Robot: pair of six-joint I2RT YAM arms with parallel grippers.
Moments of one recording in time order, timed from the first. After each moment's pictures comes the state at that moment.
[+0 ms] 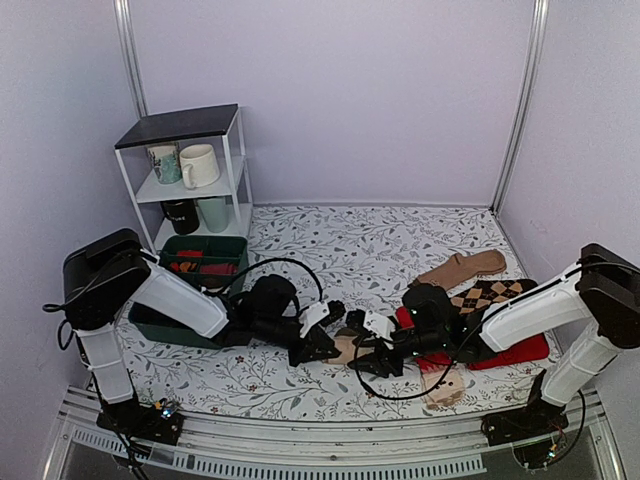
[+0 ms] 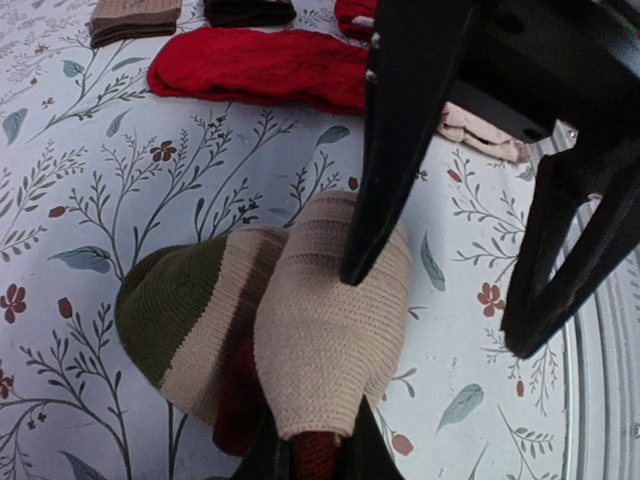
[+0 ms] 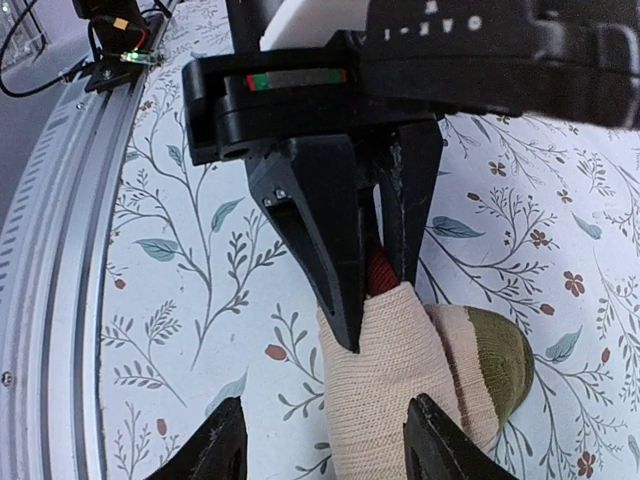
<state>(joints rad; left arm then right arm) -0.95 1.88 0.78 0.40 0.47 0.08 0.99 1.56 0.55 0.40 -0.34 -0.18</state>
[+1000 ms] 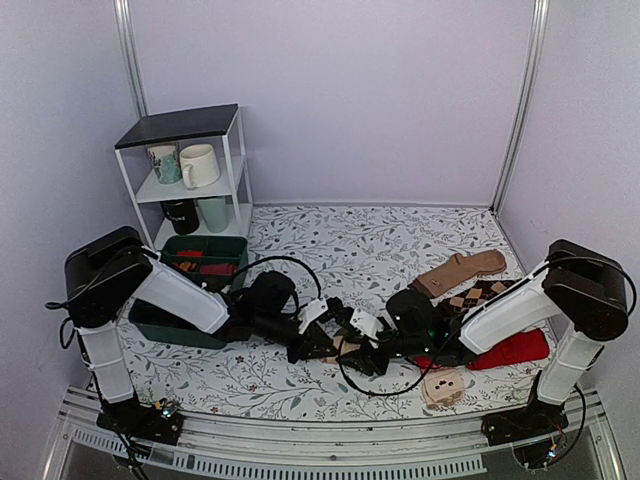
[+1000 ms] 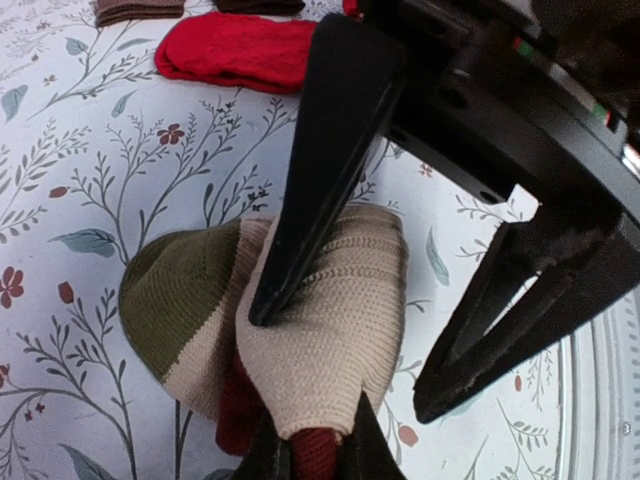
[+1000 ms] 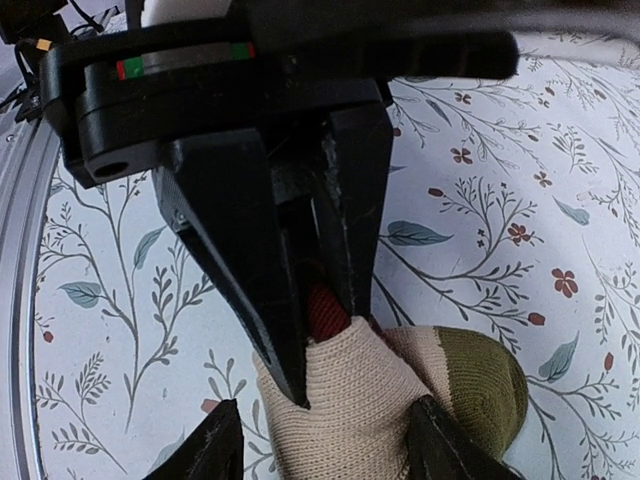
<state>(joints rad) -0.93 1.89 0.80 0.36 0.51 0.07 1.03 1.74 0.62 0.49 -0.21 -0.10</state>
